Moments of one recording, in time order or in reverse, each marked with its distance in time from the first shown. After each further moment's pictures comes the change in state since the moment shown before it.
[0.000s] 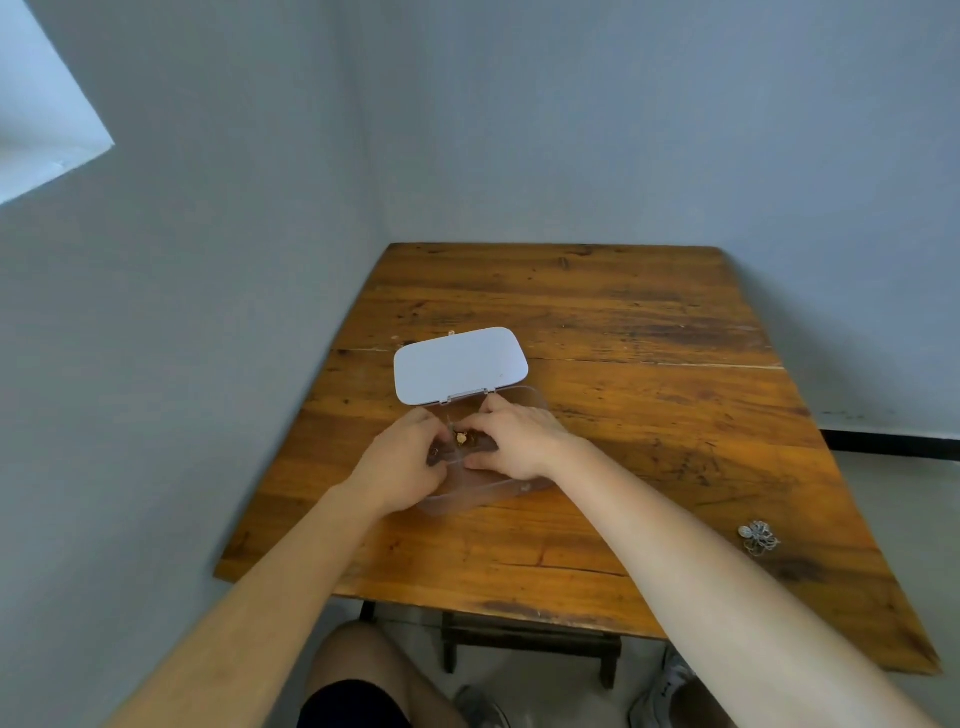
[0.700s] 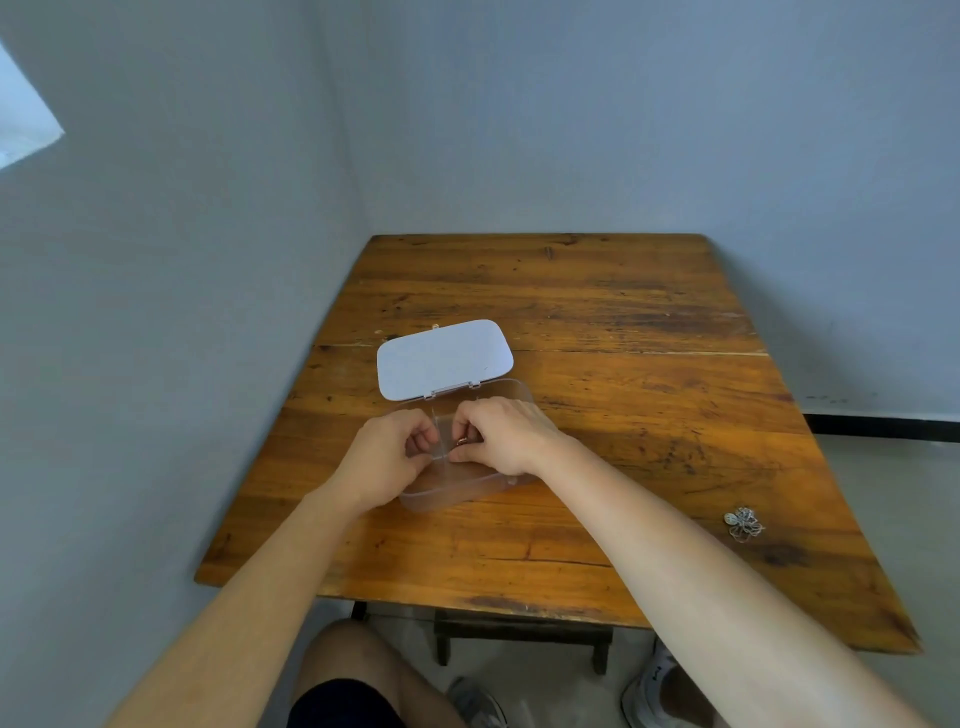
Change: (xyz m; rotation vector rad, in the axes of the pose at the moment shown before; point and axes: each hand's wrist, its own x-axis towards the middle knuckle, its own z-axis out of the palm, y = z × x) left_hand -0.005 0.003 -0.006 -0.222 0.025 -0.023; right_hand -0.003 0.004 0.003 0.127 0.120 -0.013
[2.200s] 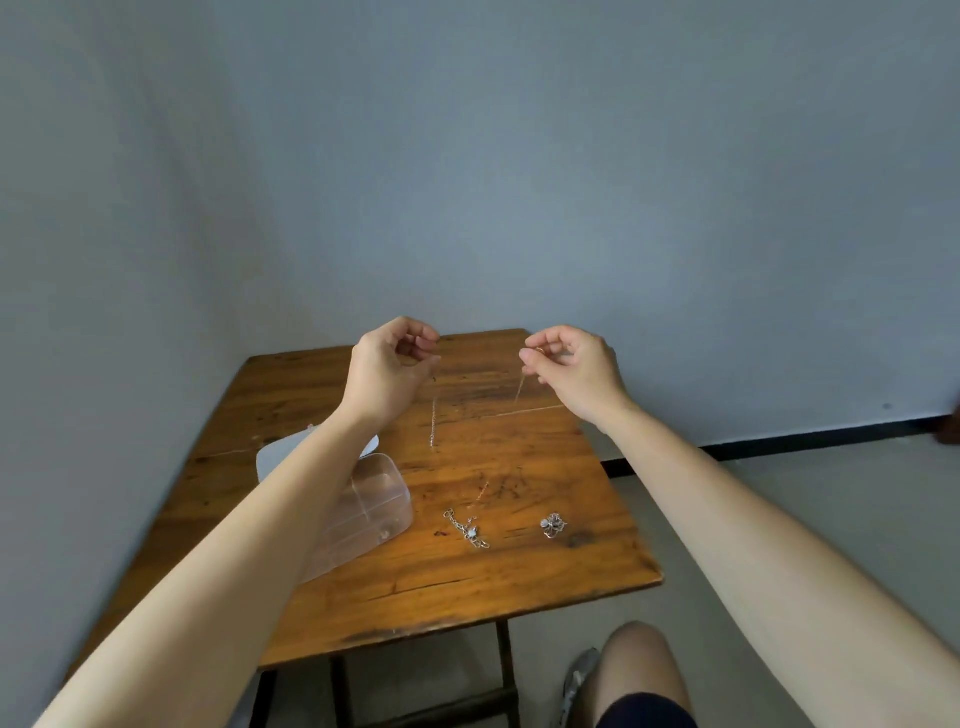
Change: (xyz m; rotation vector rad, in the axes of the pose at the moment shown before) left_hand 0.024 0.233 -0.045 -0.471 0.354 0.446; right_hand -0.207 0.056 -0.188 0.544 0.909 0.304
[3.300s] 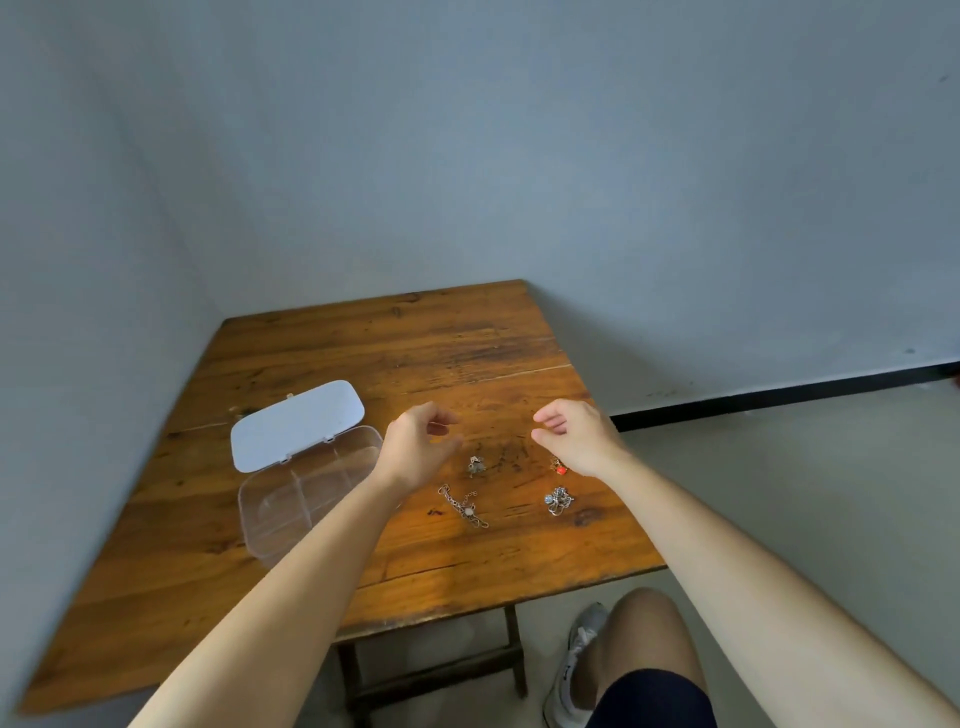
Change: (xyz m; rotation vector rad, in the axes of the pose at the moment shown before) left_hand -0.059 -0.110 0.081 0.186 -0.279 -0.295; right_hand -0.027 0.143 0.039 -0.454 -0.320 0.235
